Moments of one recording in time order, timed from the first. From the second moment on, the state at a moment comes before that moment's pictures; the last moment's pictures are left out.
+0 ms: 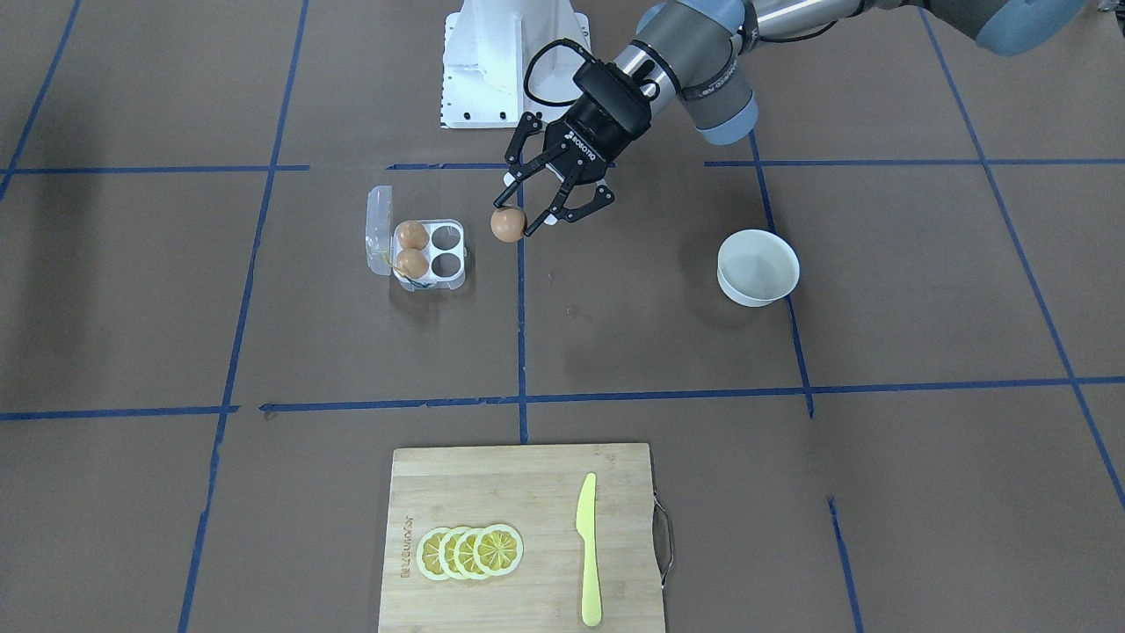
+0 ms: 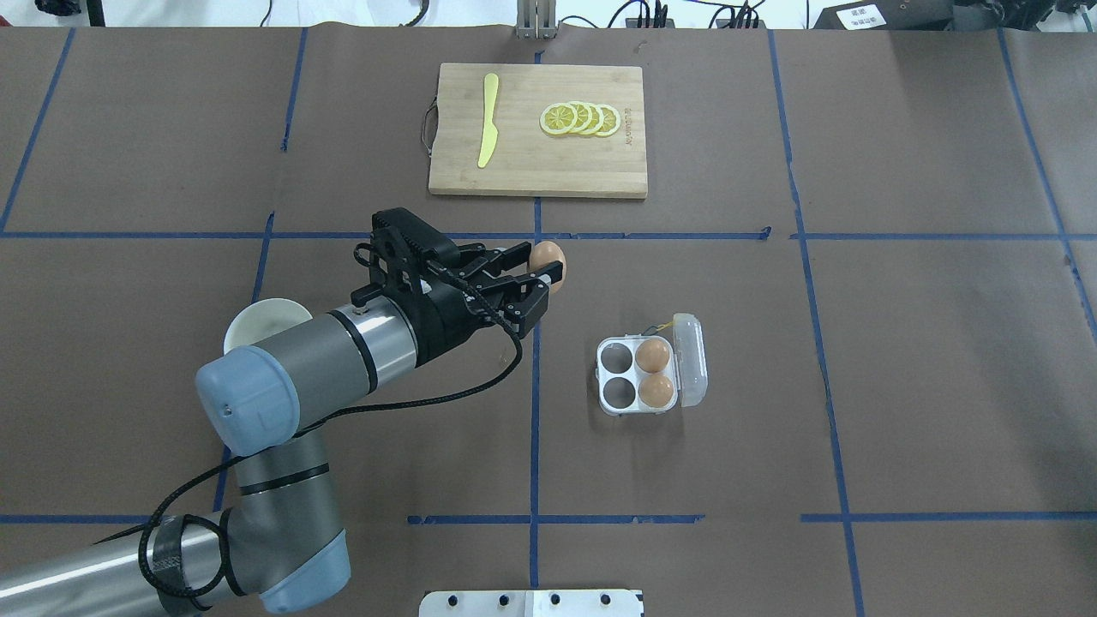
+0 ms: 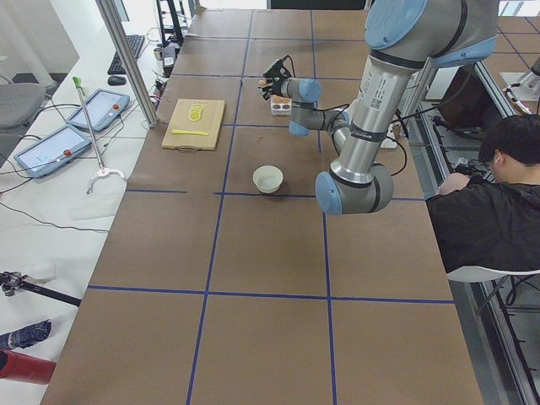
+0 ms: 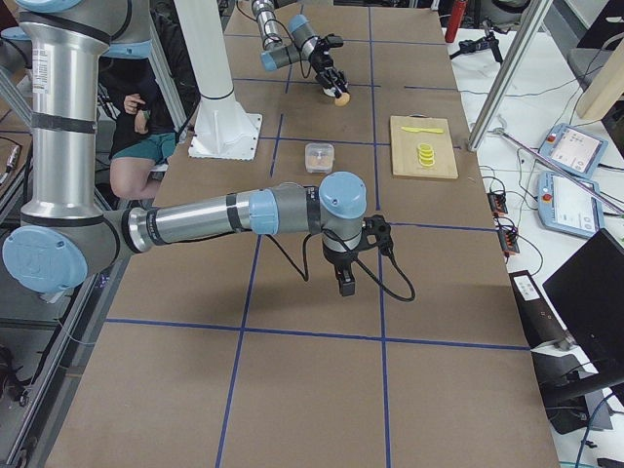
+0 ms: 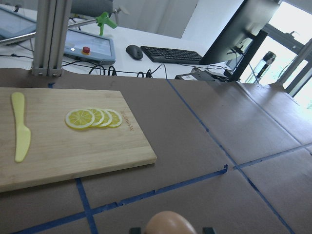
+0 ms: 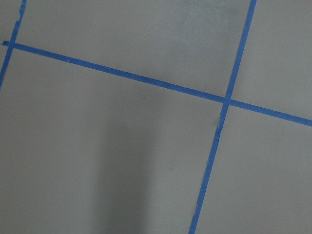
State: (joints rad) left arm -0.37 -2.11 -1.66 -2.78 -1.31 -0.74; right arm 1.54 -1.67 1.90 -1.68 2.38 -0.15
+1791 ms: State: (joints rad) left arm -0.23 -2.26 -1.36 -2.89 -1.31 -0.21; right arm 1.56 -1.69 1.89 -1.69 2.36 -0.15
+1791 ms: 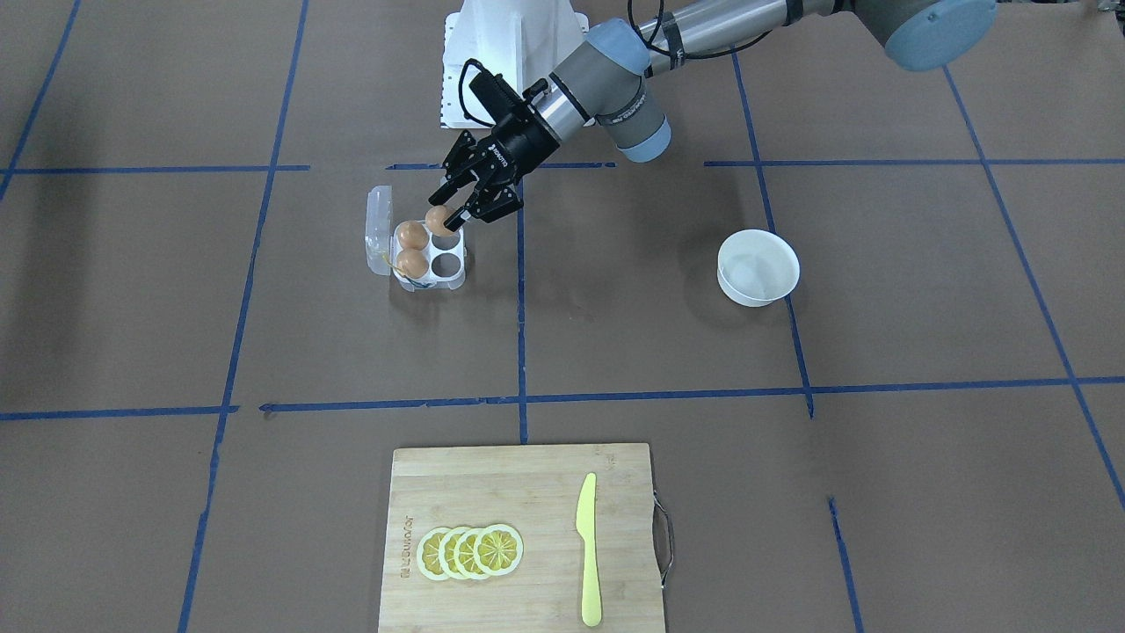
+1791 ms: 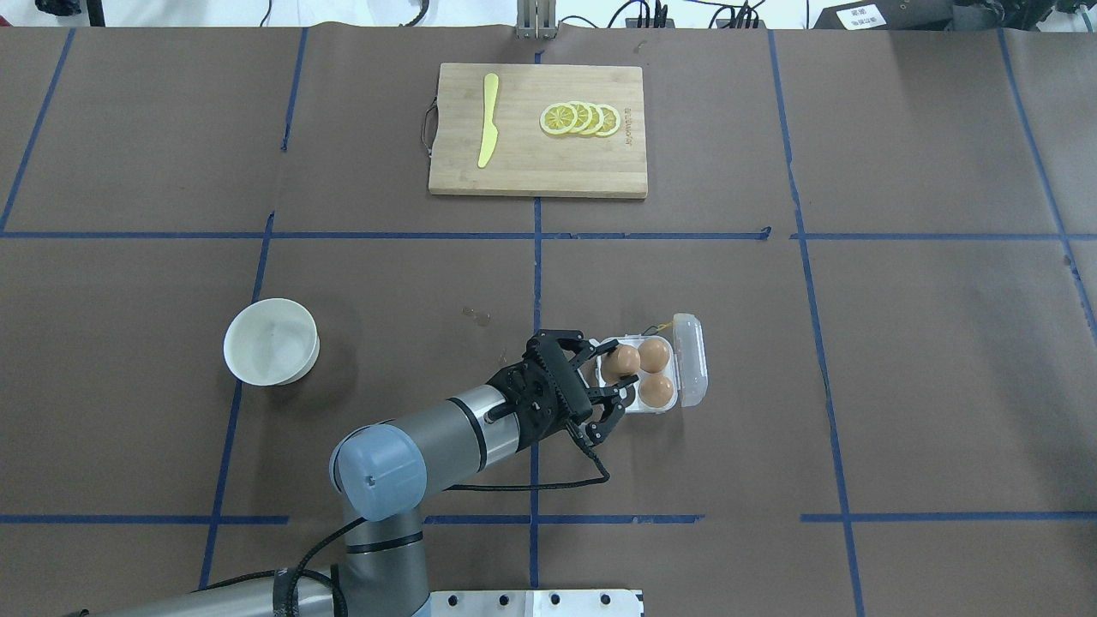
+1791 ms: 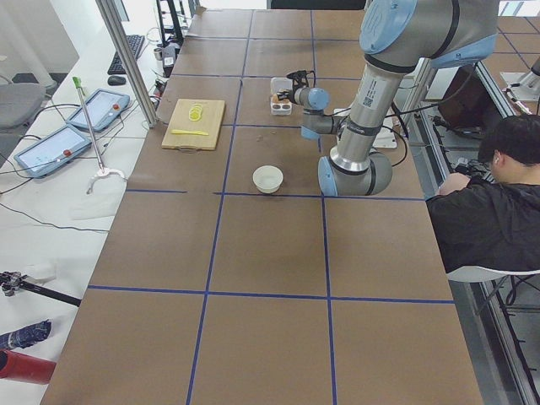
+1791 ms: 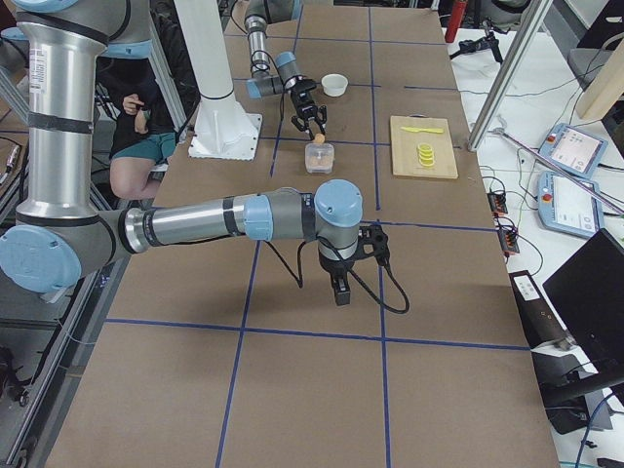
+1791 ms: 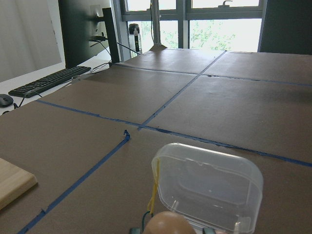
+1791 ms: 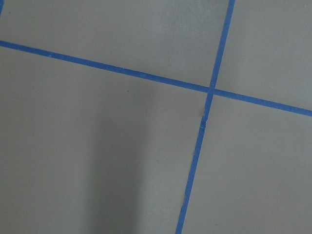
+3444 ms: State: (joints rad) left arm -0.21 -2.28 -1.30 -2.89 -1.32 -0.21; right arm 1.57 -1.71 1.89 -1.68 2.36 -0.15
